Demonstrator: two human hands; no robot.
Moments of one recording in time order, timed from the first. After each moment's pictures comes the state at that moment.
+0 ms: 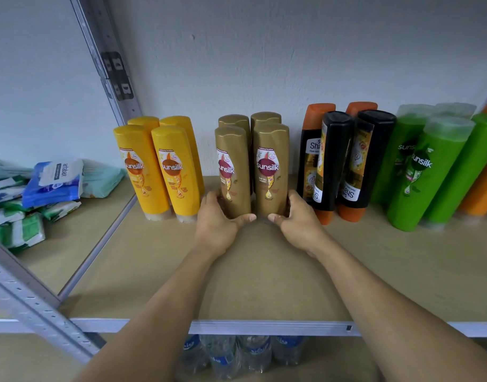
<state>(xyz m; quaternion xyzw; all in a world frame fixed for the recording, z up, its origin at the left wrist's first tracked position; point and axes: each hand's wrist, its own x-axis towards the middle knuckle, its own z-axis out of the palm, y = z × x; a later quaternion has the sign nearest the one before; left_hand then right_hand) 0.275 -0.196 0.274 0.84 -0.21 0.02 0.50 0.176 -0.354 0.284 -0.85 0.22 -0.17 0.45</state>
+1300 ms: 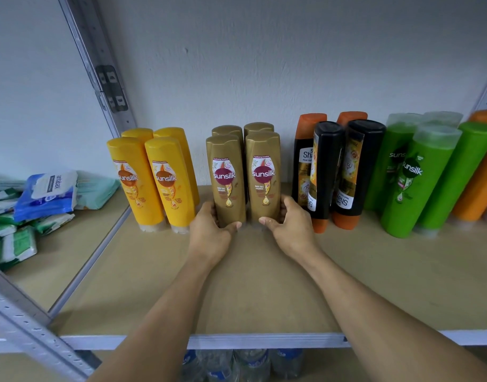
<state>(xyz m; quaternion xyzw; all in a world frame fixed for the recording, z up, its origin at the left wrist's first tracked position) 0.274 -0.197 0.275 0.82 -0.20 0.01 0.53 0.189 -0.356 0.270 -0.83 0.22 -0.29 0.43</state>
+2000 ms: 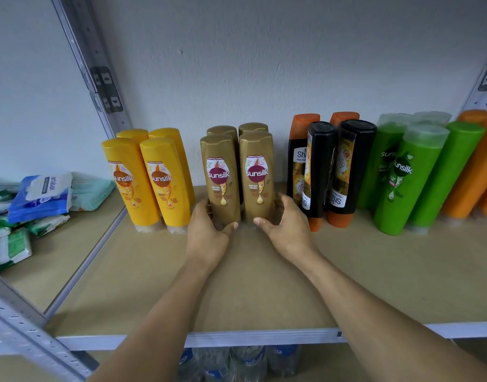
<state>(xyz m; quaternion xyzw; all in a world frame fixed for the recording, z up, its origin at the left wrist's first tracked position) 0.267 -0.195 0.272 0.83 -0.21 0.05 0.51 0.176 -0.350 0.276 -0.84 0.24 -0.27 0.41</state>
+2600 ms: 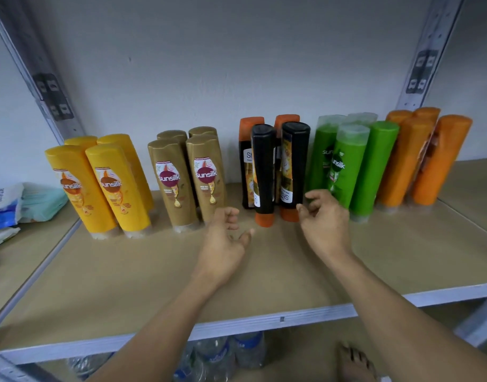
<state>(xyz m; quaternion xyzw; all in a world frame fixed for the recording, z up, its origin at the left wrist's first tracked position) 0.177 -0.261 0.277 0.77 -0.32 -0.02 0.55 0.067 -0.437 0.294 -0.79 0.34 -0.42 0.29</state>
